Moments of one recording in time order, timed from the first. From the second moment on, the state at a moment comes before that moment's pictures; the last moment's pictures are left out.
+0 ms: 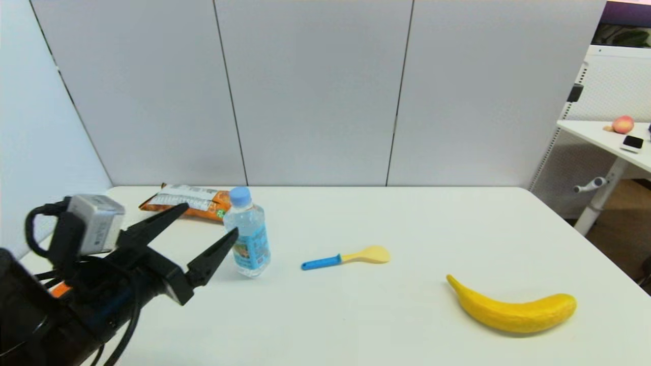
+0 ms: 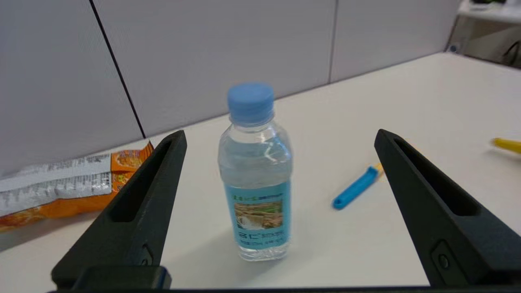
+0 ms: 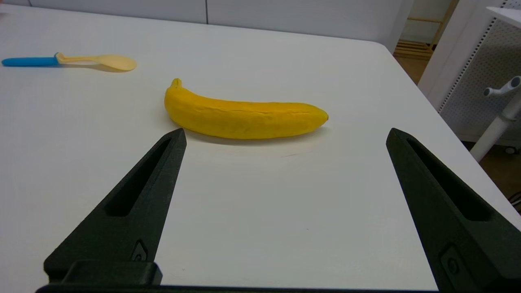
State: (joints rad) left arm -0.50 1.47 -0.08 -1.48 -0.02 0.06; right arm 0.00 0.00 0.00 -0.01 0.05 -0.08
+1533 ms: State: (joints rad) left arm -0.07 0.29 0.00 -0.43 -0.01 0.07; right arm 0.00 0.00 0.00 -0.01 0.05 -0.08
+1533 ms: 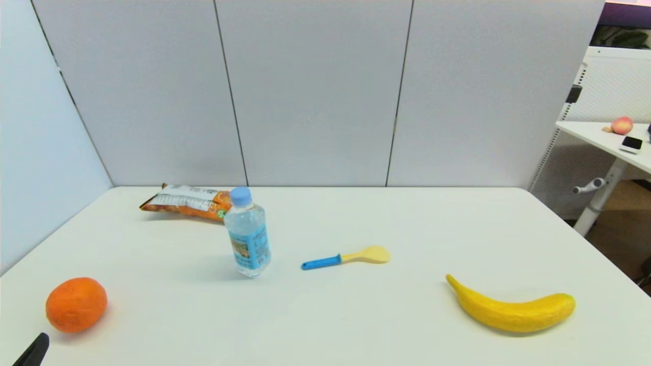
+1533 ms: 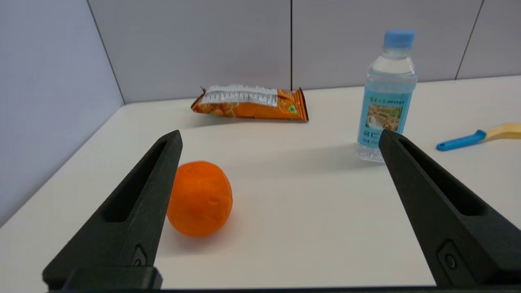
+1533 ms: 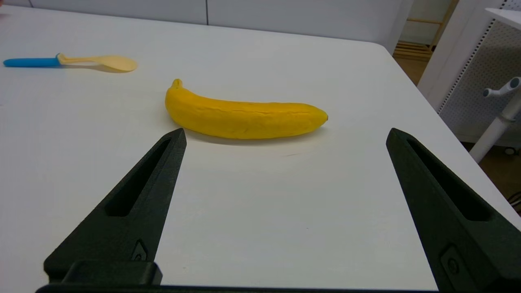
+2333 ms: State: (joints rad) left arm 0.00 0.04 0.00 -0.01 -0.01 0.07; right arm 0.00 0.00 0.00 -0.01 0.05 -0.08
